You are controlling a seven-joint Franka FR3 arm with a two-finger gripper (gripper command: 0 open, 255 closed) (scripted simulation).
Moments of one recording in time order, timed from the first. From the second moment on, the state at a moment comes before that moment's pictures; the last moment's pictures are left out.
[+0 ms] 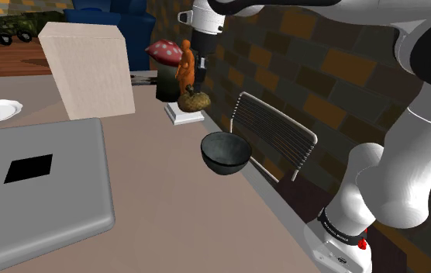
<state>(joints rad) 0.45 -0.01 -0.21 -1.69 0.05 1.76 -0.60</state>
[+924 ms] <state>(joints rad) 0.48 -0.48 -0.12 -2.07 -0.01 1.67 -0.48</state>
